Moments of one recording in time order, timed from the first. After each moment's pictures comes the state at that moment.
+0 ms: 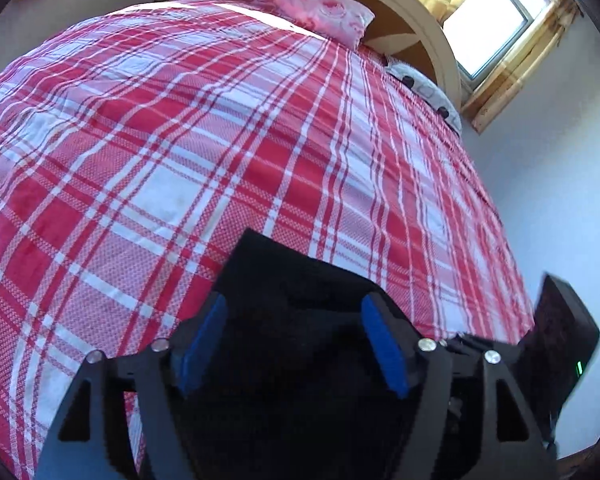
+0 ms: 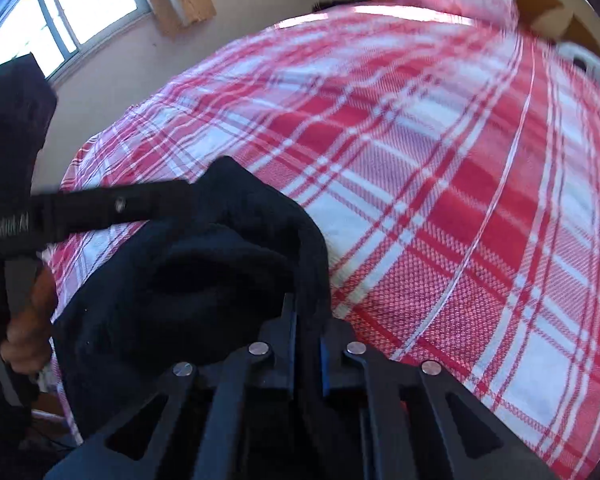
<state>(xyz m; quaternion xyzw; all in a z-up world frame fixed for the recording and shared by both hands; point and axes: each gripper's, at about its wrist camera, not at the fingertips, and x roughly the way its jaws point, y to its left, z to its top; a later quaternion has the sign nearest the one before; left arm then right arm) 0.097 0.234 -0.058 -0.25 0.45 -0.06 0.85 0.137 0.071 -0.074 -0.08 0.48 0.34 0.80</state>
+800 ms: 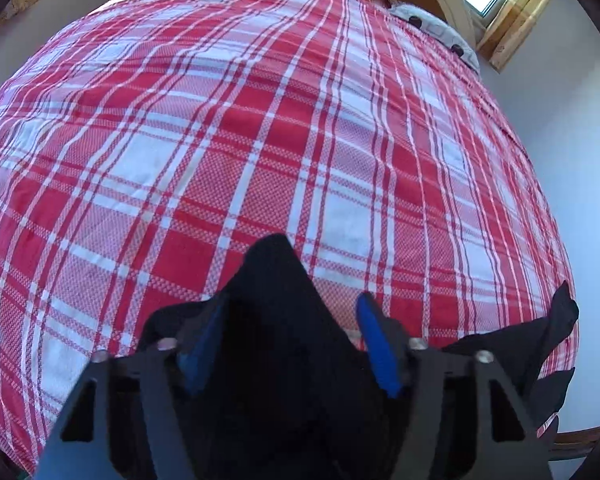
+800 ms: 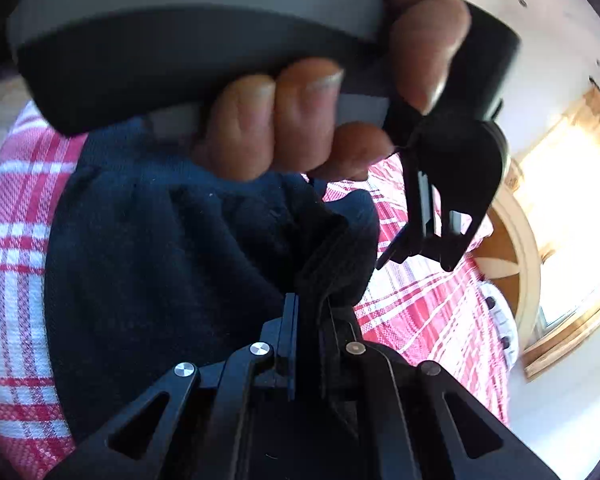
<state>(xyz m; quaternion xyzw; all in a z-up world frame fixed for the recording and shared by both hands) 0.100 0.191 -0.066 -0.16 0.54 -0.04 0.83 -0.068 0.139 -0.085 -0.47 0.18 0.28 0.82</state>
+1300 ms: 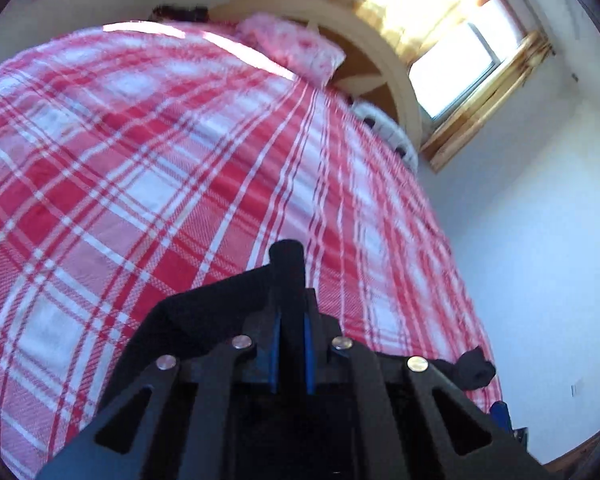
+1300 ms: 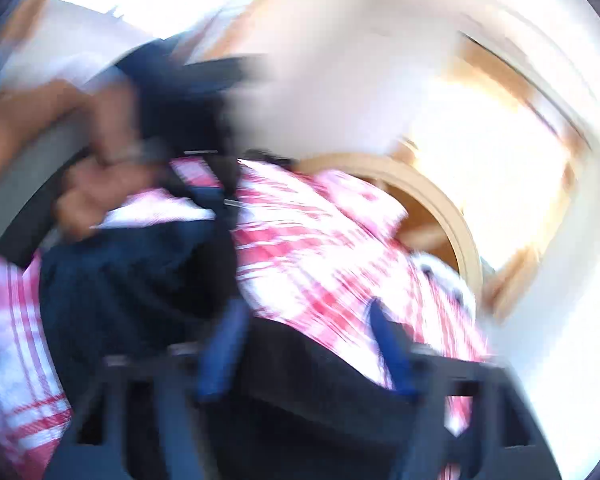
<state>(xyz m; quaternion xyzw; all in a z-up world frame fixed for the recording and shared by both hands) 0.021 0.232 -0.018 -0.31 0.36 -0.10 0.88 -0.099 0.058 -0.008 -0.27 0.12 0.14 0.94</state>
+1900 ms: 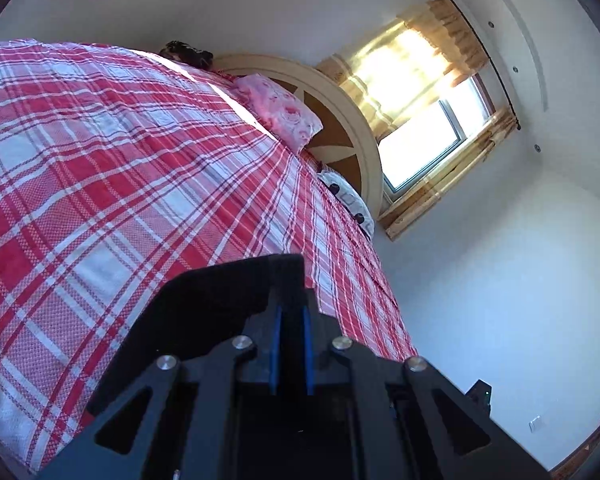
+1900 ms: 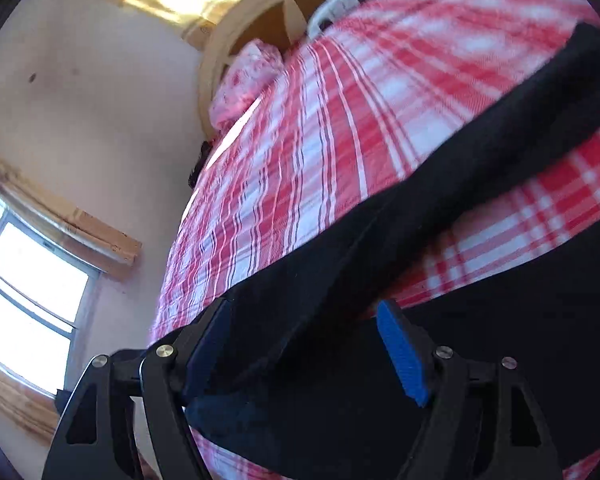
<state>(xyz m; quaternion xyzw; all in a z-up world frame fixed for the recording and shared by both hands) -0.068 0.268 -0.022 -0.40 0.25 -0.11 0.87 -0.012 -0.151 -0.028 0.36 0.42 0.11 0.83</state>
